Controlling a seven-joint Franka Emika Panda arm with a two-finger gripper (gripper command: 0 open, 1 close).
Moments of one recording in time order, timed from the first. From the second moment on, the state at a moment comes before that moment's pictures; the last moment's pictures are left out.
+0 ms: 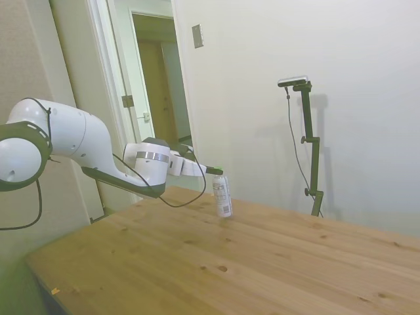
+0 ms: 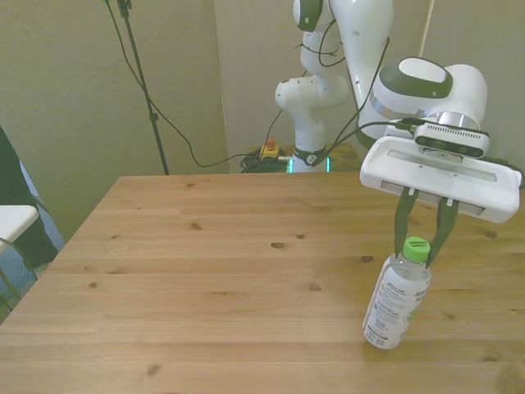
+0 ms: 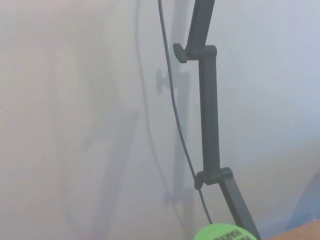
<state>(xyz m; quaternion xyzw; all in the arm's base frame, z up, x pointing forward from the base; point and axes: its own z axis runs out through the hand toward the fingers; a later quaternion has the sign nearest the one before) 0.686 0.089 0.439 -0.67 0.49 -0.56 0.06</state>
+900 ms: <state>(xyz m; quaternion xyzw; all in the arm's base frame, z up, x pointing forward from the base) 0.693 0.091 0.422 -0.68 0.48 -0.56 0.06</state>
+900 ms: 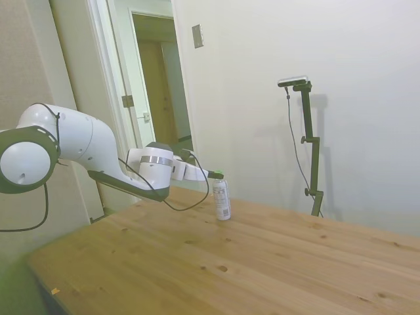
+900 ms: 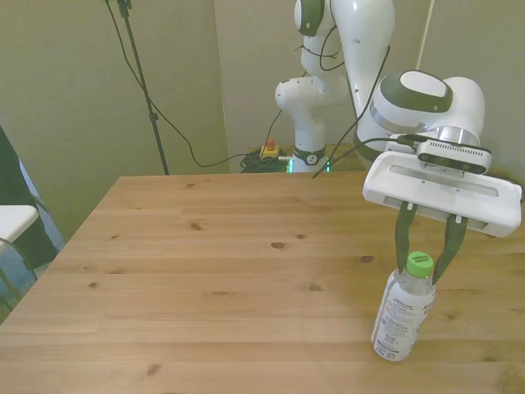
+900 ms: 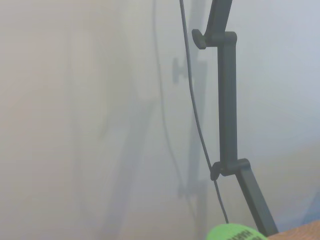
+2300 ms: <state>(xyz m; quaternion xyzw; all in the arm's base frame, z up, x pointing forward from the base) 0.550 0.098 0.496 -0.83 0.37 -0.40 0.09</state>
